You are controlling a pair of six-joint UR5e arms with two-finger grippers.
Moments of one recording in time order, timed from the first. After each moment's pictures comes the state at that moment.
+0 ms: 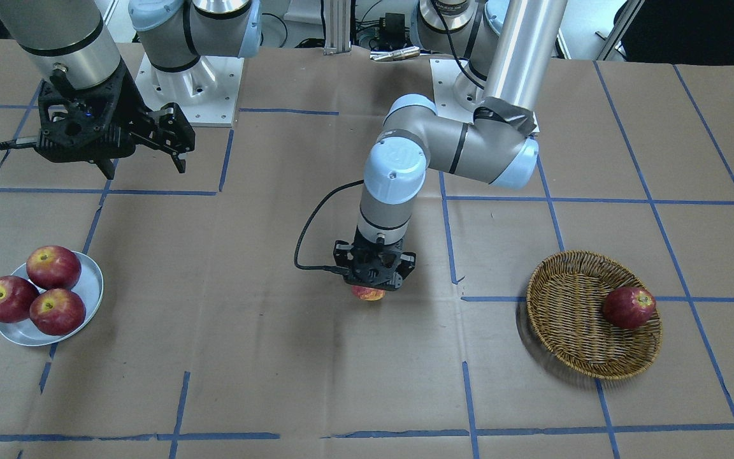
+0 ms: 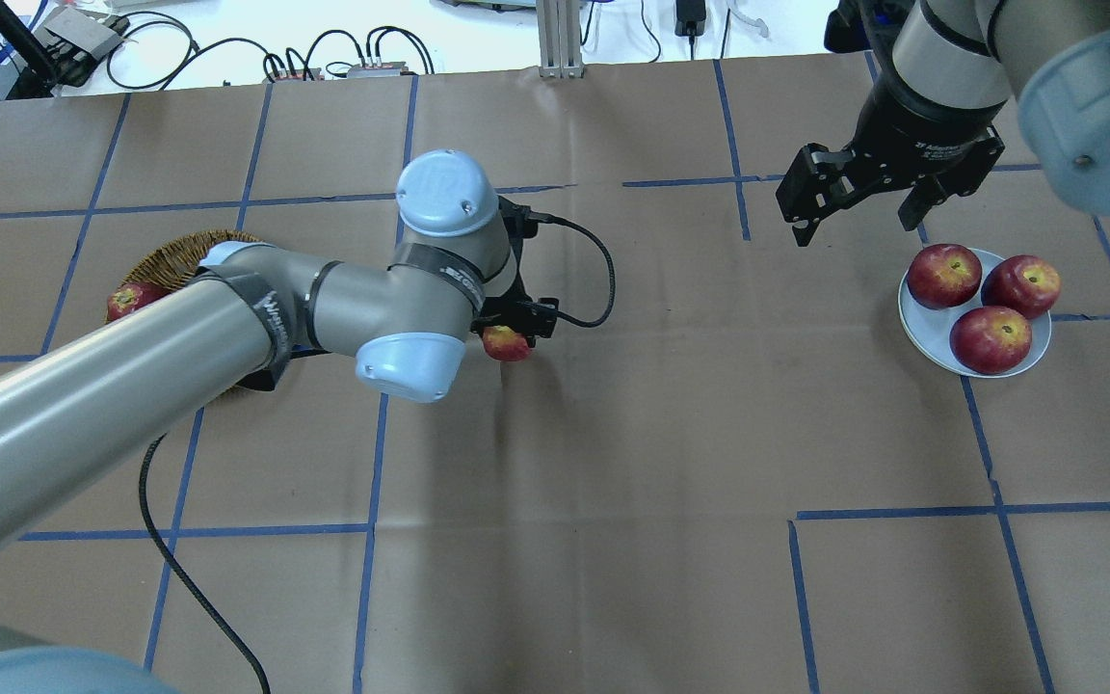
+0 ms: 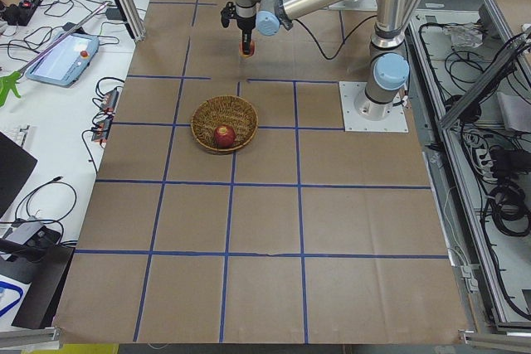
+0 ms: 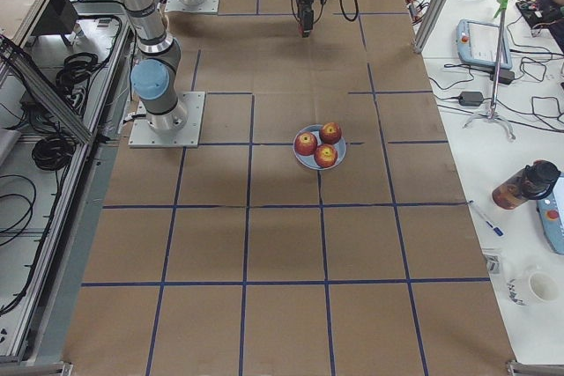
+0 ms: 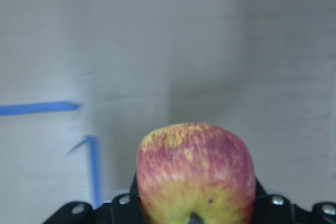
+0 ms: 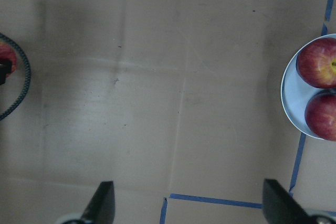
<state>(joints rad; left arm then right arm) -1.88 -2.02 -1.81 -0.78 1.55 -0.13 1.55 -1.58 1.62 -1.63 -1.56 -0.14</state>
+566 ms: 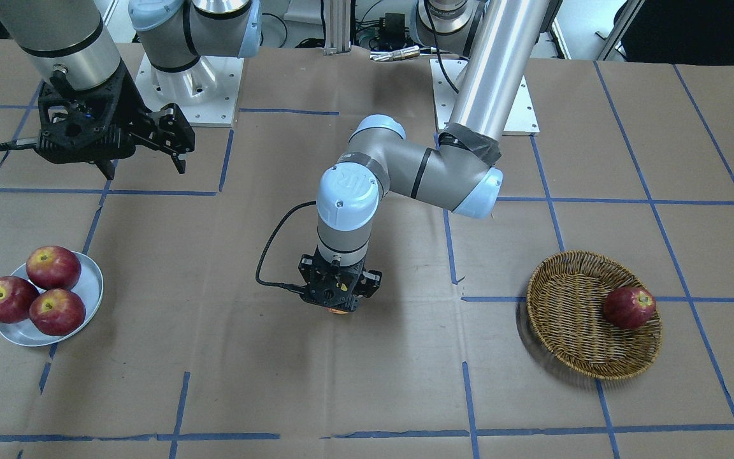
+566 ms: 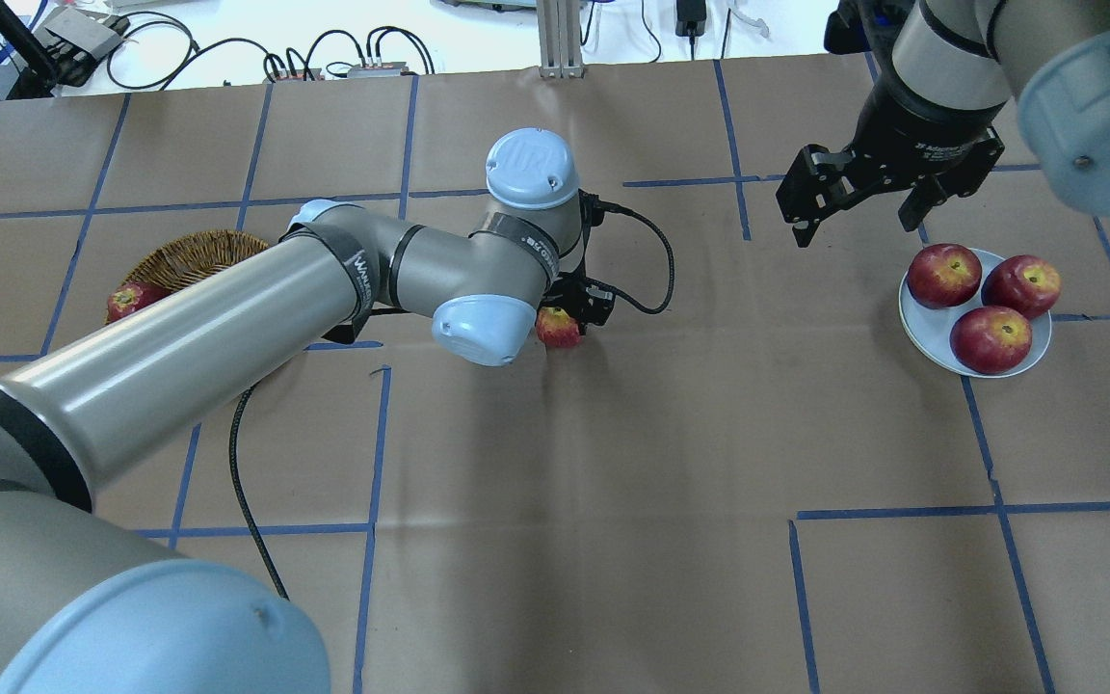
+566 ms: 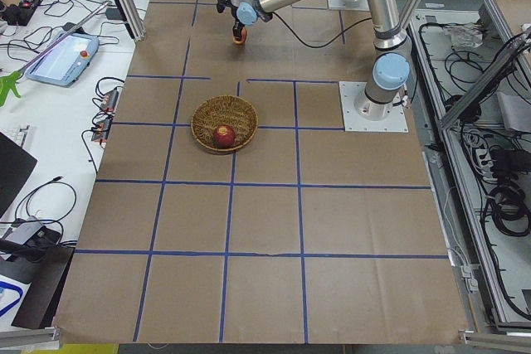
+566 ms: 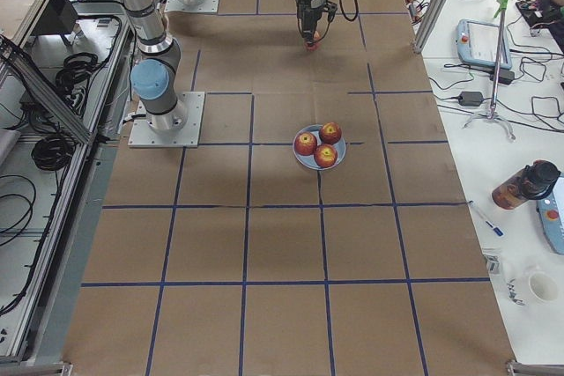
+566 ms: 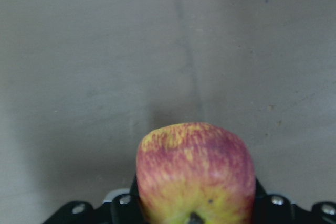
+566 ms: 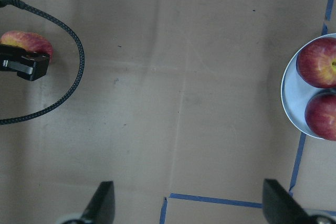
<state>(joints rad) -1.95 -2.13 -1.66 -0.88 1.55 -0.13 1.55 -1.58 1.62 -1.63 -1.56 -0.14</state>
